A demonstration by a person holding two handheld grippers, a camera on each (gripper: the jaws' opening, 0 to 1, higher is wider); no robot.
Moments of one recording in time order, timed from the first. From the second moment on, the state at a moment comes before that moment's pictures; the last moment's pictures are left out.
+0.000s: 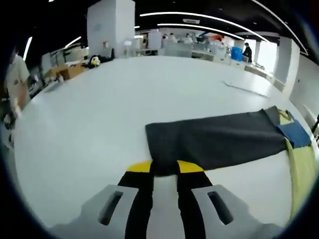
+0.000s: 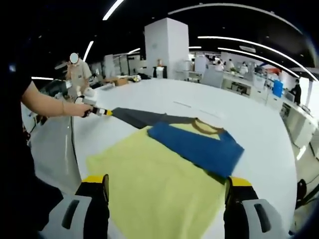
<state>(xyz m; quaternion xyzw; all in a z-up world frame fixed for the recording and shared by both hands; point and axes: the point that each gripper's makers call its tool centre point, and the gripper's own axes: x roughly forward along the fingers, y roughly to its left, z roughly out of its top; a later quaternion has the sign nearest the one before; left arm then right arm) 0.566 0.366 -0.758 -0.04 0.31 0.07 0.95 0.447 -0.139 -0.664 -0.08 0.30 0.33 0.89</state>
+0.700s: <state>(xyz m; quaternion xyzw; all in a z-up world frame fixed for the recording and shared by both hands) 0.567 0.359 -0.754 -0.12 0.31 0.06 0.94 0.449 -0.131 -0.664 -0.08 0.29 0.33 0.90</state>
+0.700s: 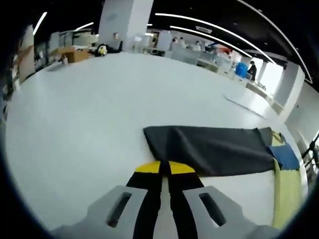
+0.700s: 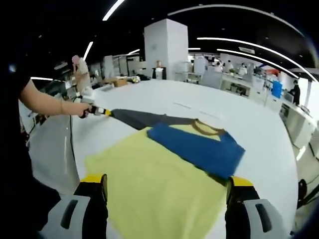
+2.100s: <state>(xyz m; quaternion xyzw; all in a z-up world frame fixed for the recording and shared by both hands) 0.598 0.275 -0.672 -0.12 0.22 -0.05 0.97 0.435 -0.131 -0.664 -0.07 0.28 0.34 0.89</state>
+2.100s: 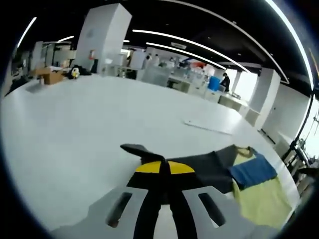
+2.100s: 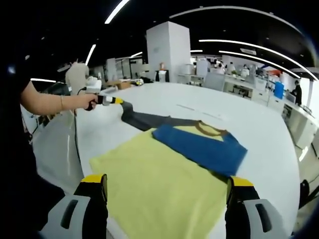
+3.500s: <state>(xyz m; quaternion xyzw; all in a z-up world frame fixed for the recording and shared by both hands) 0.621 0.144 -0.626 -0.15 0.17 -0.17 0.96 0.416 -0.123 -0.678 -0.07 0.28 0.37 0.88</state>
